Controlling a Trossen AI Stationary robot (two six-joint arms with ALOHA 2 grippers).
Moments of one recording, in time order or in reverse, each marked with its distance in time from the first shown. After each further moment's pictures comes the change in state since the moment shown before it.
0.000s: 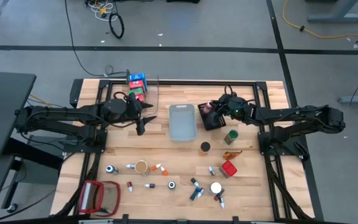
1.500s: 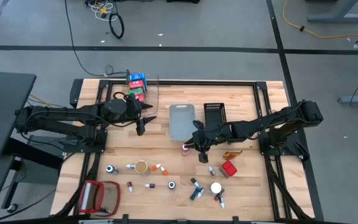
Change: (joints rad) left arm -0.001 0.000 0.000 -0.017 0.000 -0.058; right arm 0.441 0.330 0.370 -0.098 -0.329 -0.186
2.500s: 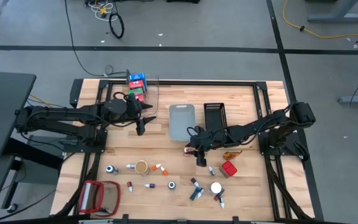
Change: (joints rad) left arm 0.000 0.000 0.000 0.000 0.000 0.000; right arm 0.027 0.112 0.001 -0.048 0.043 0.107
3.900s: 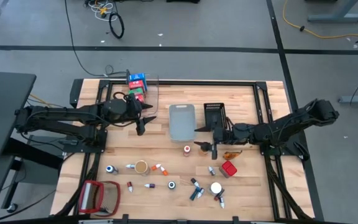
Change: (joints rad) left arm 0.000 0.000 0.000 0.001 0.000 -0.010; right arm 0.038 -0.319 -0.341 0.598 0.187 -0.154
